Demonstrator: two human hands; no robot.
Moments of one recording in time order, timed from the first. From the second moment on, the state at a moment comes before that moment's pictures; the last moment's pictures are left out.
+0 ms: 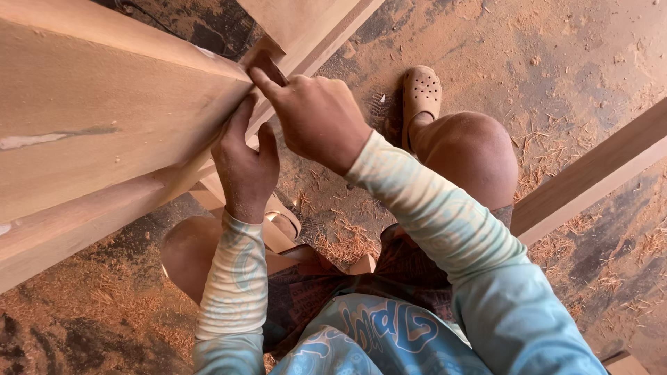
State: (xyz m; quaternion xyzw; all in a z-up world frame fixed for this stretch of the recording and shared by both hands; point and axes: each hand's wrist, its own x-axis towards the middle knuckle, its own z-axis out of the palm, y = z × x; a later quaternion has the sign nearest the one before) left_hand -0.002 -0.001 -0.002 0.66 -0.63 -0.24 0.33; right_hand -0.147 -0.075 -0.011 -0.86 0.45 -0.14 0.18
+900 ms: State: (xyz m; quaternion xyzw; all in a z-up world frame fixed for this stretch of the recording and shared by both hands) left_hand -0.012 0.001 -0.026 0.65 -0.69 -0.20 0.26; right_hand -0.198 -0.047 0.064 -0.84 0.45 -0.07 0.30
